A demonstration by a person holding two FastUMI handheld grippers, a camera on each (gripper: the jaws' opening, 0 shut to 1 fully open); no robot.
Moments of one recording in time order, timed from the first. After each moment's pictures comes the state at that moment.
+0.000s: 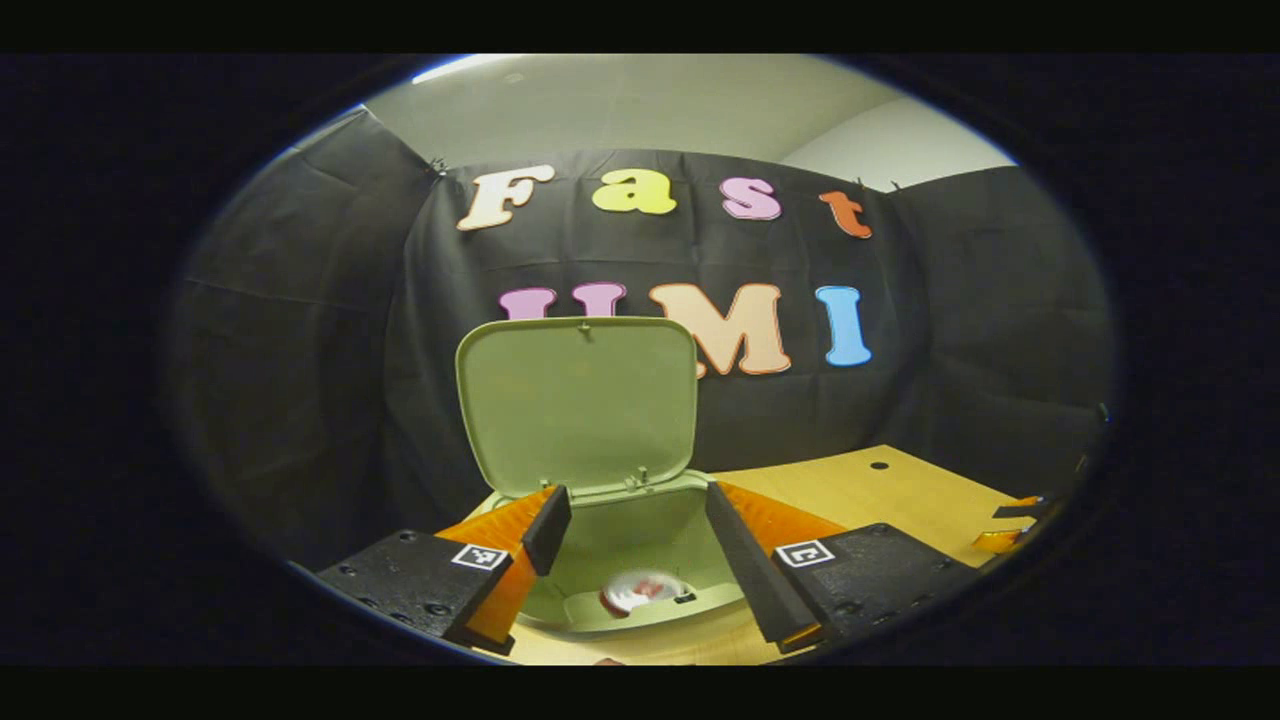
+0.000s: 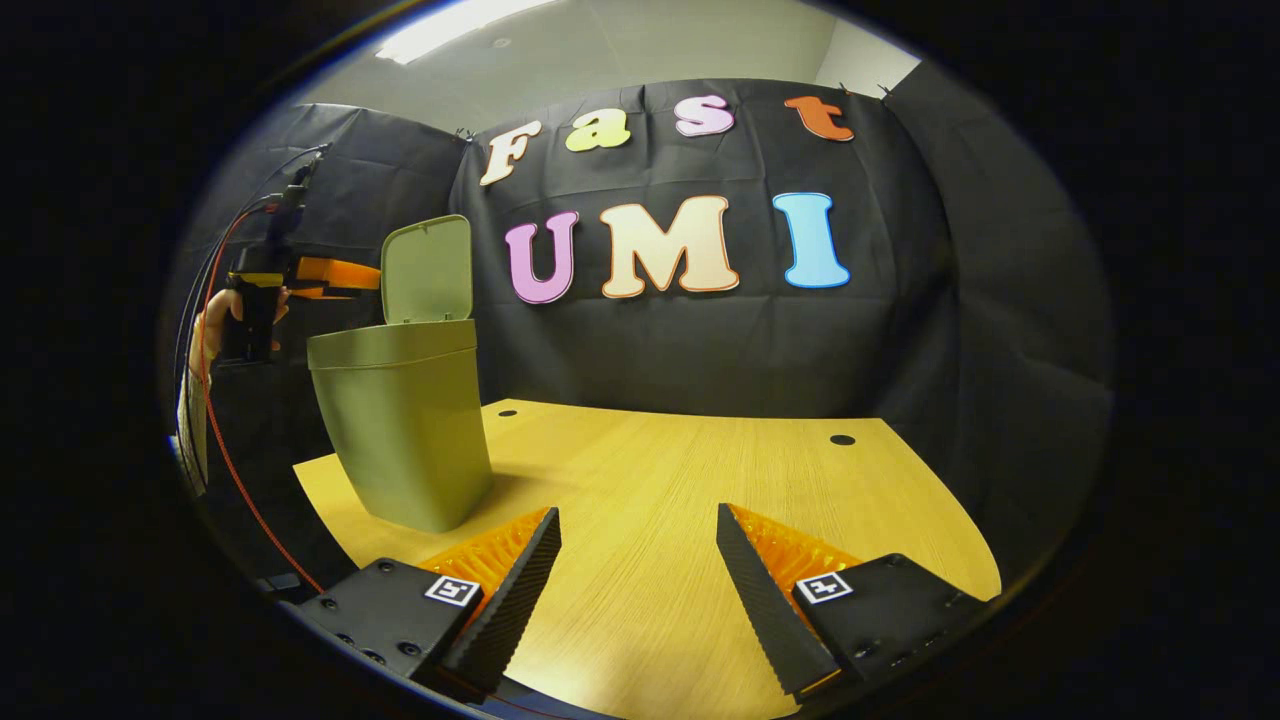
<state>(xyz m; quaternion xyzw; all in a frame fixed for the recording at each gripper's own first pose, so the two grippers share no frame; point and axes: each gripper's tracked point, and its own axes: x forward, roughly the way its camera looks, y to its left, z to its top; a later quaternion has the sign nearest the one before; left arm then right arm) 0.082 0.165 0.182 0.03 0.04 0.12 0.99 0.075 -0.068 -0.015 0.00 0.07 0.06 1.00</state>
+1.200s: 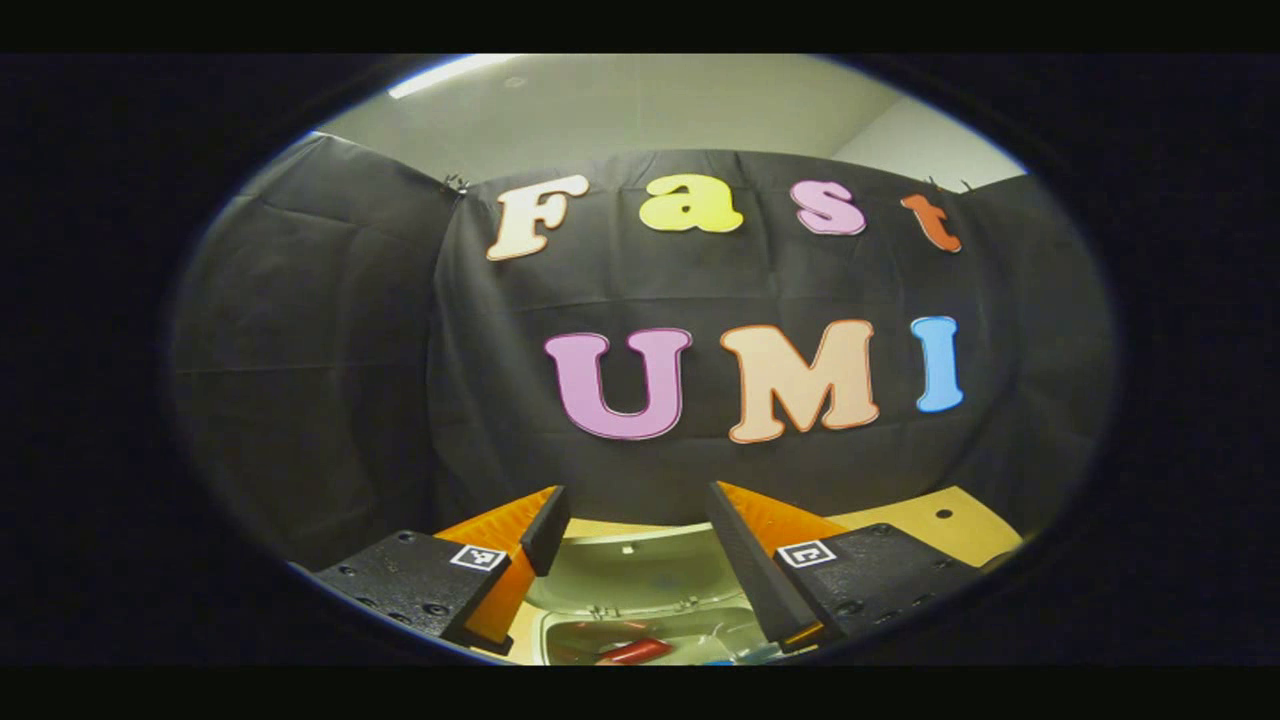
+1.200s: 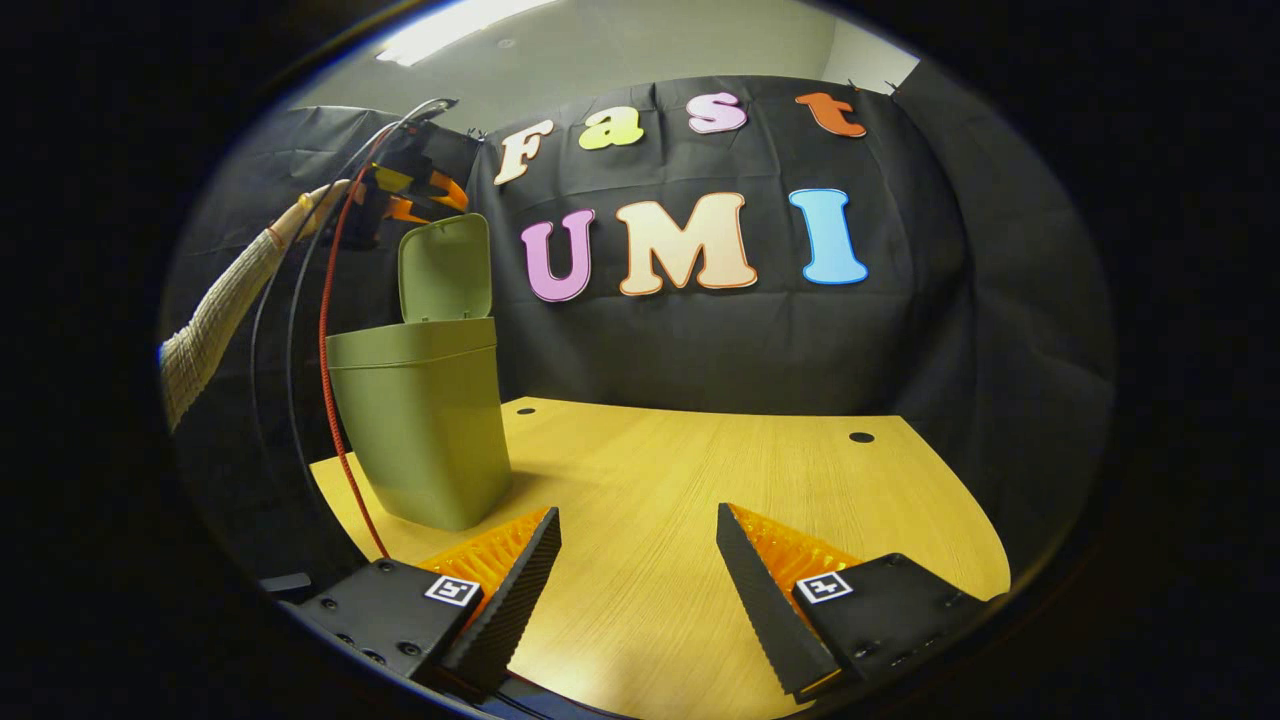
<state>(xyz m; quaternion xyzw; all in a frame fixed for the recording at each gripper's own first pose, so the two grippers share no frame) 0.204 0.232 0.313 0.04 0.06 0.23 0.97 0.074 -0.053 -0.015 0.00 0.07 0.09 0.99</state>
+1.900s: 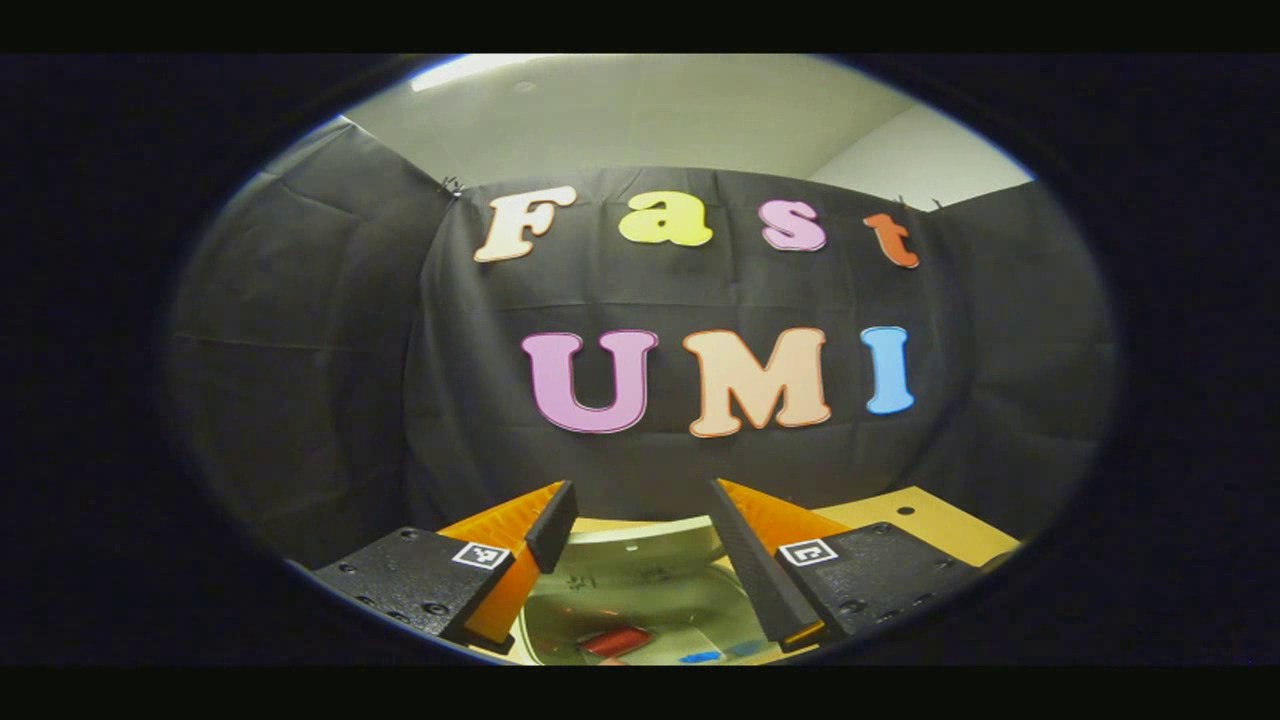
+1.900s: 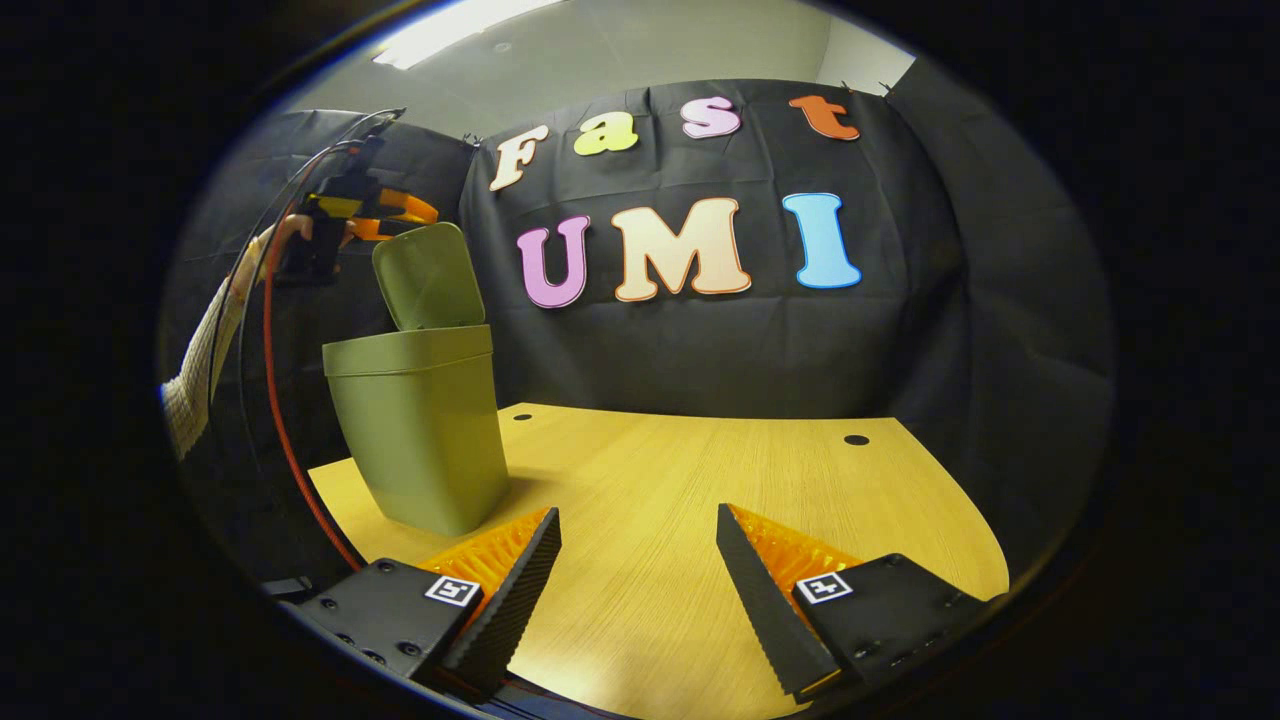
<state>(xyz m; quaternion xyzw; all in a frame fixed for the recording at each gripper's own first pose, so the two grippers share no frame) 0.130 0.173 0.282 0.04 0.00 0.15 0.99 0.069 -0.058 -0.009 0.01 0.07 0.08 0.99</state>
